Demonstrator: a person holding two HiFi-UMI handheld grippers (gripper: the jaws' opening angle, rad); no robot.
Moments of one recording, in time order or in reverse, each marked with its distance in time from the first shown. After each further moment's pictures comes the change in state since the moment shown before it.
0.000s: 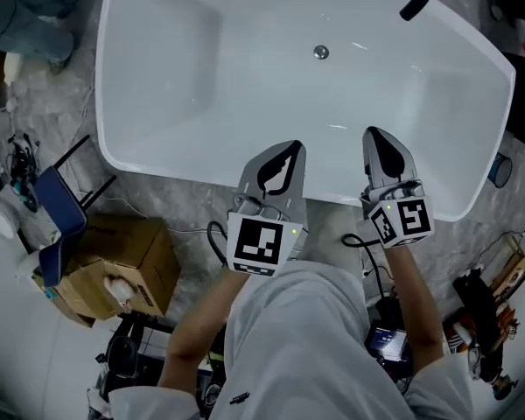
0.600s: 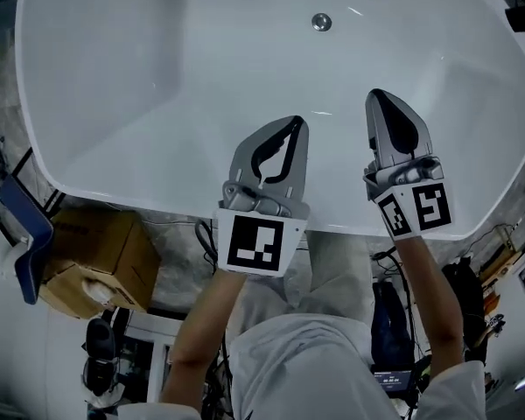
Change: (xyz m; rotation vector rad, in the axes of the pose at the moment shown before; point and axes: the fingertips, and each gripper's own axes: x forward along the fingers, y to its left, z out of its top) left arm 0.126 0.051 -0.101 -0.052 -0.033 0.023; right arm 0.119 -0.052 -0.089 -0.042 0.036 0.063
